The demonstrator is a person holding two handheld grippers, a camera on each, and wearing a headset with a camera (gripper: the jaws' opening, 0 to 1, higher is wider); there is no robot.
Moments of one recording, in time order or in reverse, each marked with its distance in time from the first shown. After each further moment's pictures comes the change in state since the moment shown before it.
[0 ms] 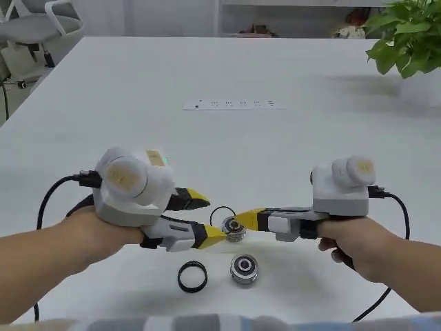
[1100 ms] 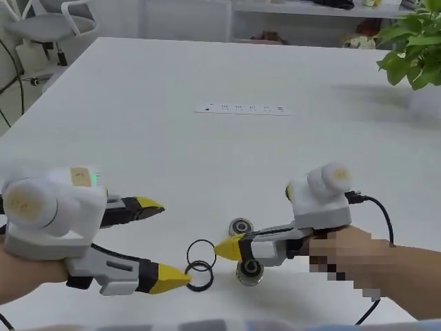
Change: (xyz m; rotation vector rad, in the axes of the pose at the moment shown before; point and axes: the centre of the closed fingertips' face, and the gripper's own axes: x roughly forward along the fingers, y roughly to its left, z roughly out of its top) left arm -0.072 -0.027 -0.025 -0.037 -0.021 0.024; right arm 0.026 0.045 -0.038 -0.025 0.224 0.160
